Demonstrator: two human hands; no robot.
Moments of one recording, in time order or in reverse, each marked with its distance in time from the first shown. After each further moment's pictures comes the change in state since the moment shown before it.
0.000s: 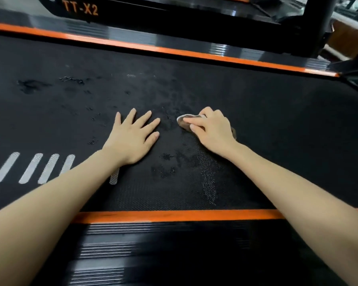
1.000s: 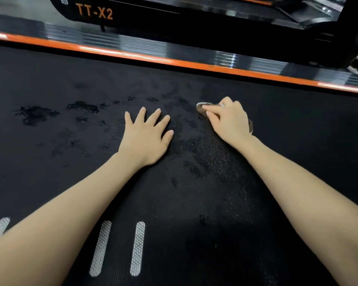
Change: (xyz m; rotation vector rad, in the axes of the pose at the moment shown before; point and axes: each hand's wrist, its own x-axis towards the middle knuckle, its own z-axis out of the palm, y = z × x) left_hand 0.102 -0.058 0.005 -0.013 0.084 -0.107; right_hand 0.152 0.025 0.042 -0.074 0.219 0.023
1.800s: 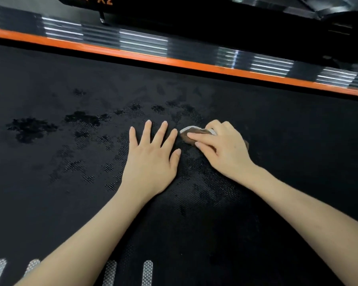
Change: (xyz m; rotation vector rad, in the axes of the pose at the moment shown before) left_hand -0.006 0.001 0.003 -0.073 0.097 0.001; right_hand -0.021 -0.035 -0.005 0.195 -0.080 -0.317
